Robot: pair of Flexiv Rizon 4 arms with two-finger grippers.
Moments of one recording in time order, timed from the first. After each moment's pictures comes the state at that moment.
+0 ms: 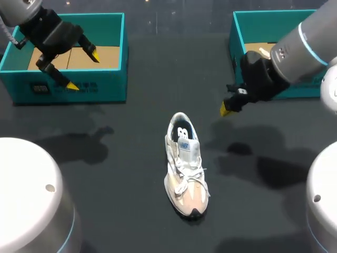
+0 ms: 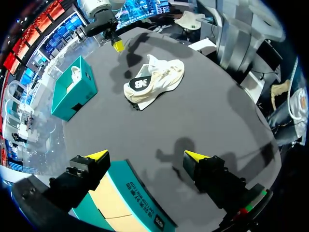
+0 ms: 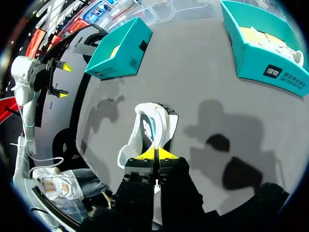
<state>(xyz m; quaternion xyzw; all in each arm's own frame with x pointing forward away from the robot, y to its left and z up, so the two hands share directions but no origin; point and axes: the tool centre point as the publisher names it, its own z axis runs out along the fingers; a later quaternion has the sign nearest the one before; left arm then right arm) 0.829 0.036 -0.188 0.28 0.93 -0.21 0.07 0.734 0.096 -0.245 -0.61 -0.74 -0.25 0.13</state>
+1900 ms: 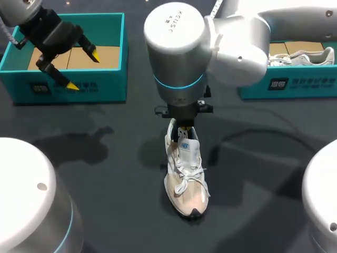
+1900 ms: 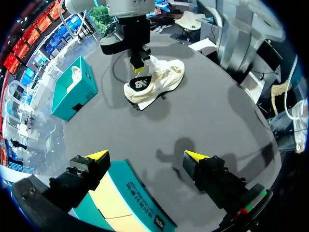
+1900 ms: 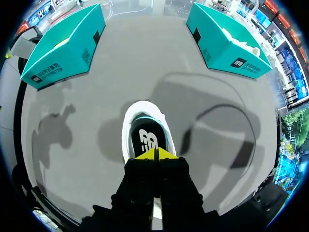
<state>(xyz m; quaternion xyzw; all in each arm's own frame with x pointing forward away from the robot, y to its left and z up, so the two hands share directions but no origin) 0.829 0.036 -0.188 0.28 0.93 -0.21 0.07 0.740 0.182 -0.301 -0.72 -0.68 -0.05 -0.11</state>
